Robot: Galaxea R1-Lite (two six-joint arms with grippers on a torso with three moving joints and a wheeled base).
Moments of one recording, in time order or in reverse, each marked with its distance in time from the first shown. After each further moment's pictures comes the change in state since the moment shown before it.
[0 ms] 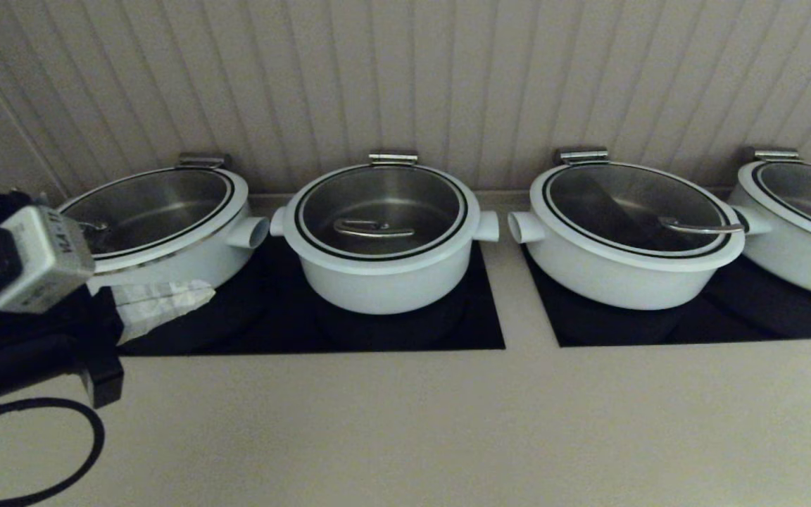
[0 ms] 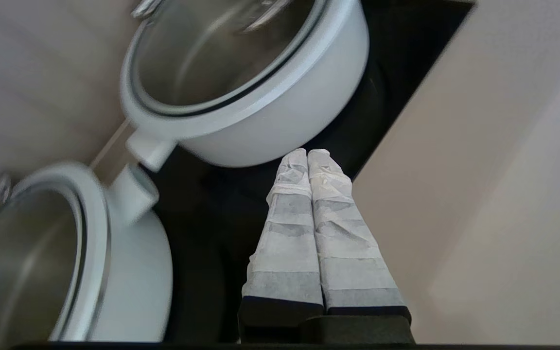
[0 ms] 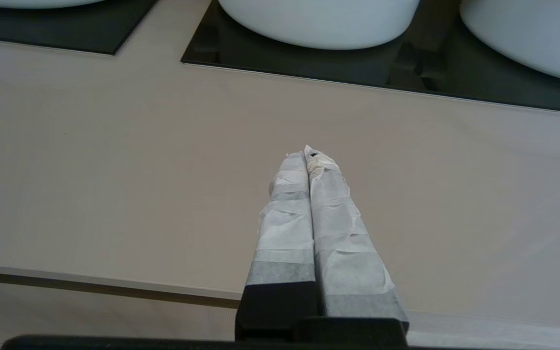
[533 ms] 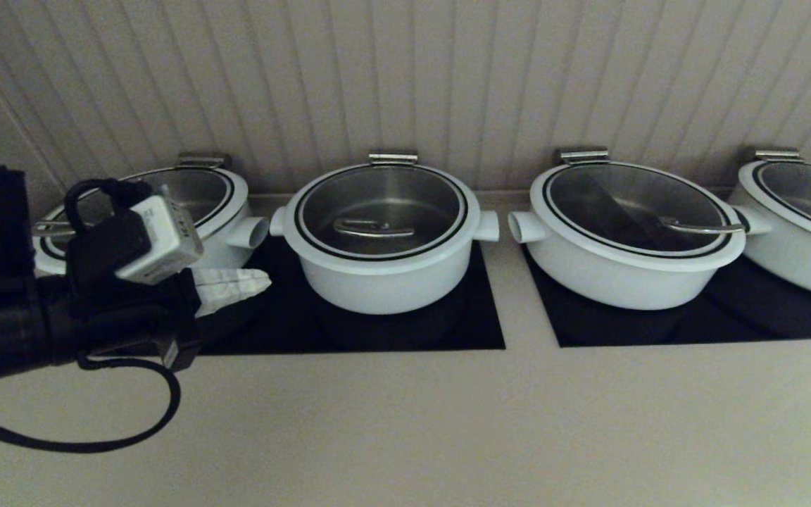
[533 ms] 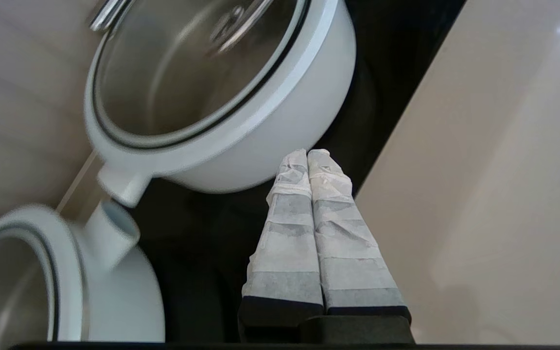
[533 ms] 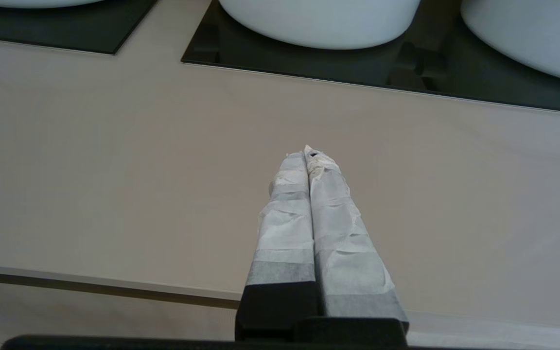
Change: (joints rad) left arm -0.128 0.171 -0.110 0.000 0.085 0.031; right arm 0.000 0.000 0.000 0.000 0.000 0.000
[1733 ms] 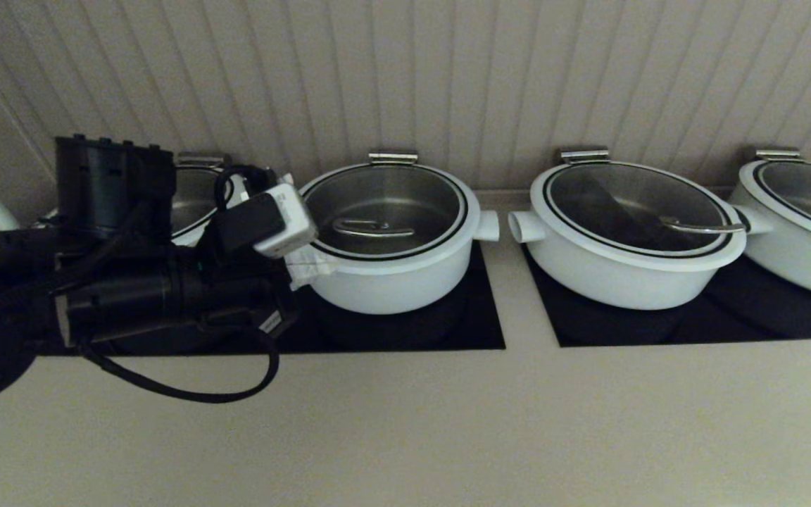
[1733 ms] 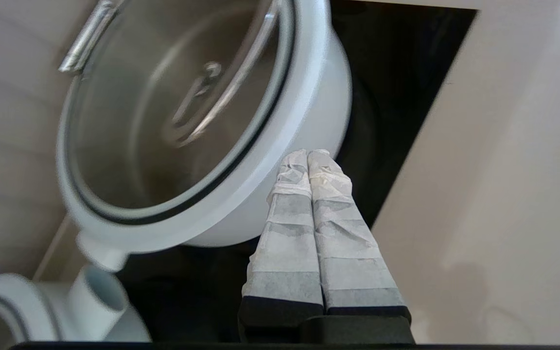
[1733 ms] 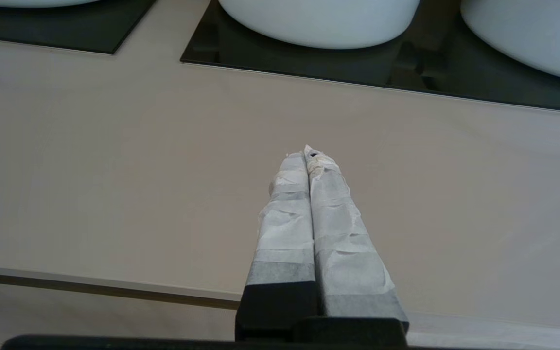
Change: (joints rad) left arm -0.202 0.185 -0.164 0.000 0.185 -0.010; right arm 0.000 0.000 0.000 0.000 0.000 0.000
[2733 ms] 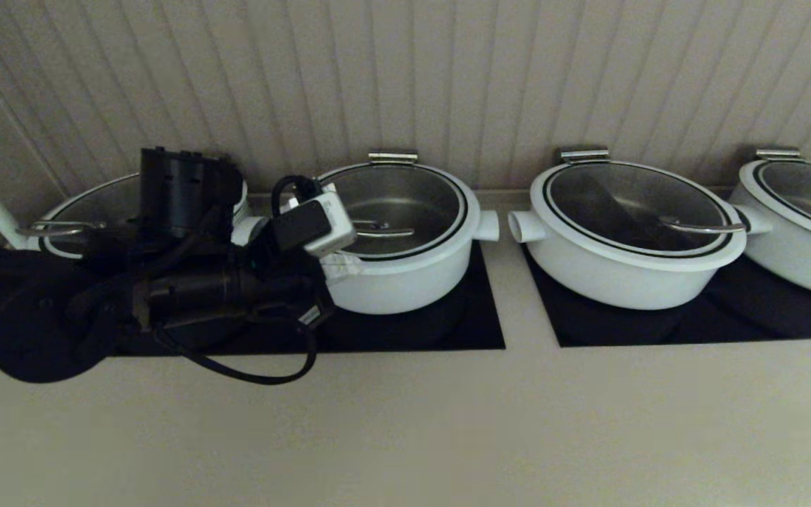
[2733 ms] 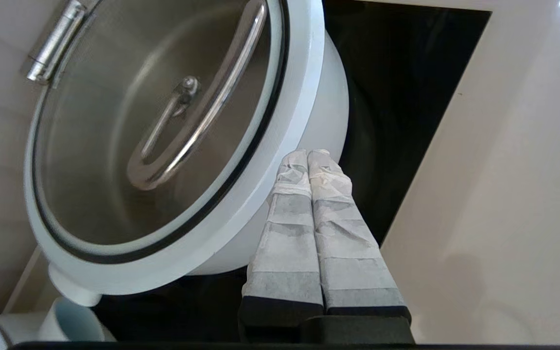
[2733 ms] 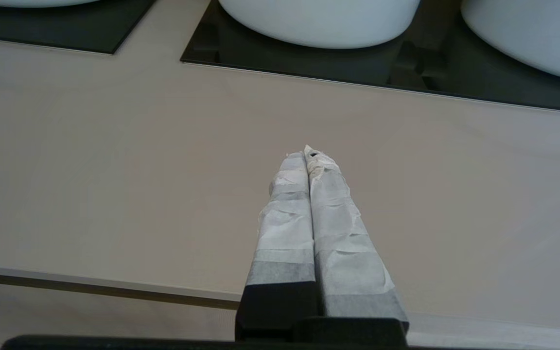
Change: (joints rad) left arm -0.028 0.127 -0.063 -0.043 0.022 -0.008; right arm 0.000 0.000 0.000 0.000 0.000 0.000
